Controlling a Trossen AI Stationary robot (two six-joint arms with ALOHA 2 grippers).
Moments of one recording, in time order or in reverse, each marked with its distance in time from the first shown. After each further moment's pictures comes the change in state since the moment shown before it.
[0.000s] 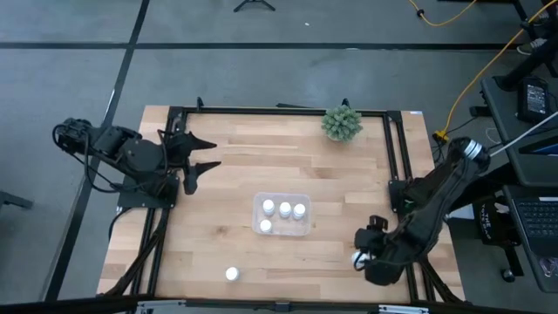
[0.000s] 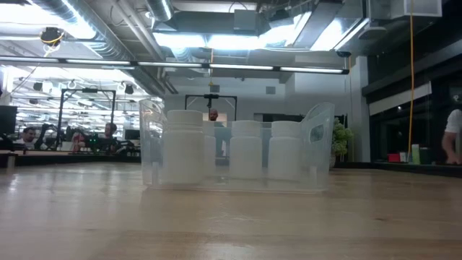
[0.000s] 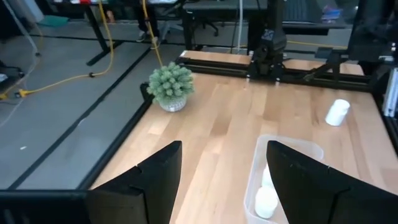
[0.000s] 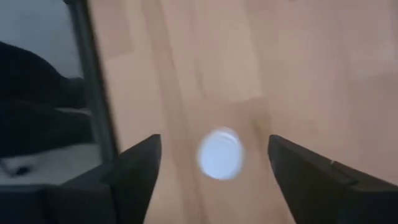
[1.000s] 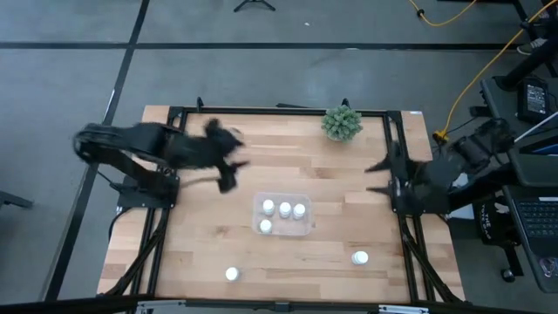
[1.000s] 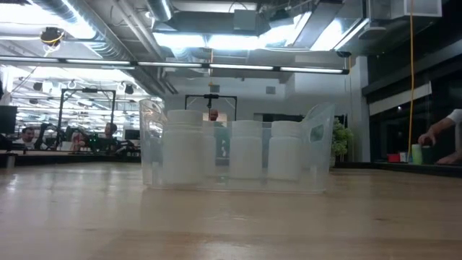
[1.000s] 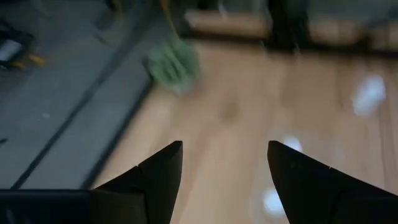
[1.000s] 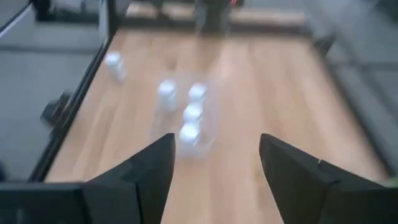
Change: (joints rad) left arm 0.164 0.400 0.390 -0.183 0.117 -0.002; right arm -0.313 -0.641 0.000 0.008 0.288 -0.825
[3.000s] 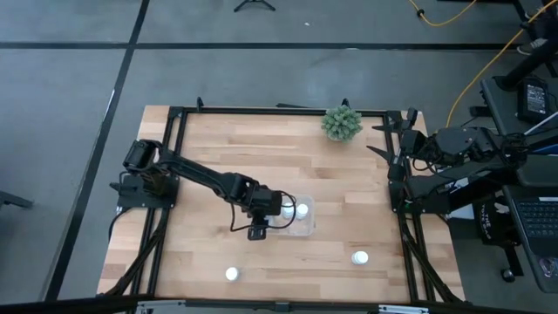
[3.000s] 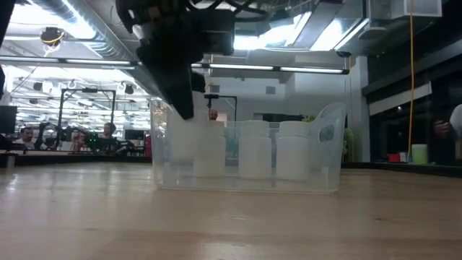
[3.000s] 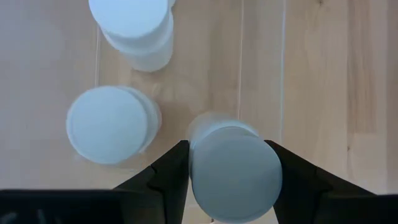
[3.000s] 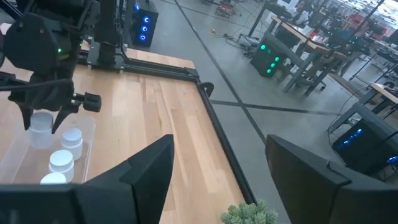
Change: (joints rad) left arm 0.035 0.474 -0.438 0.473 0.665 0.023; right arm -0.331 -0.094 0.000 0.167 0.131 -0.442
